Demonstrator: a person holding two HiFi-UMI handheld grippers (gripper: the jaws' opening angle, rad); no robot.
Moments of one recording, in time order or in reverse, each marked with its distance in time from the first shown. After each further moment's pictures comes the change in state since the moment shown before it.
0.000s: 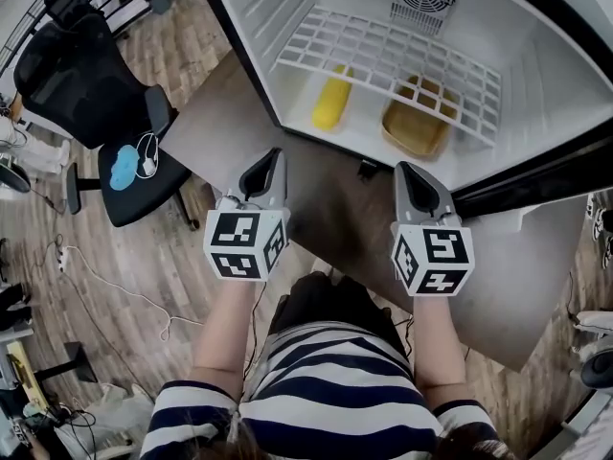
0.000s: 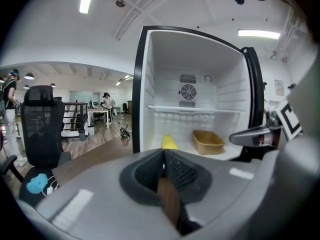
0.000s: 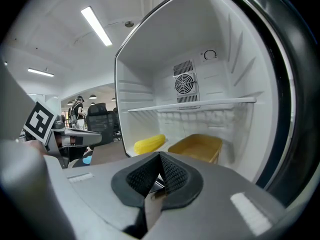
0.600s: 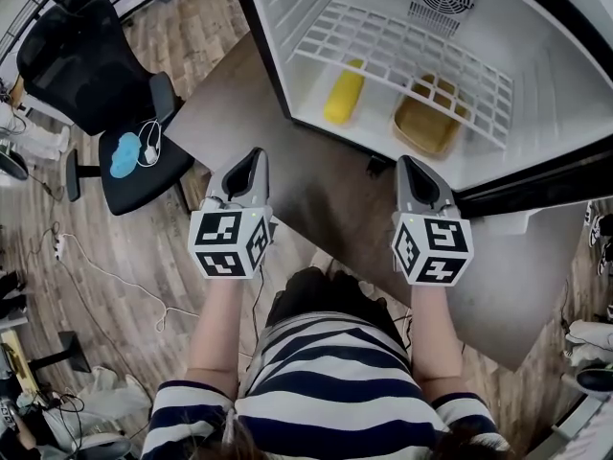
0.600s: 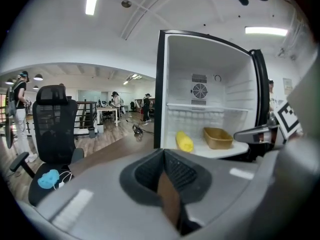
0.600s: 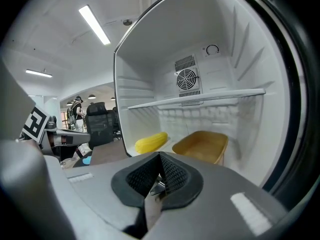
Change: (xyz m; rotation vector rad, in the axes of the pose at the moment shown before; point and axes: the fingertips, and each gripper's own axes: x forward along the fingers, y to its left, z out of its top) left arm -0.026 0.046 -0.013 -0.030 0.022 0.084; right arm 0.014 0.011 -0.005 0.014 0.017 -0.004
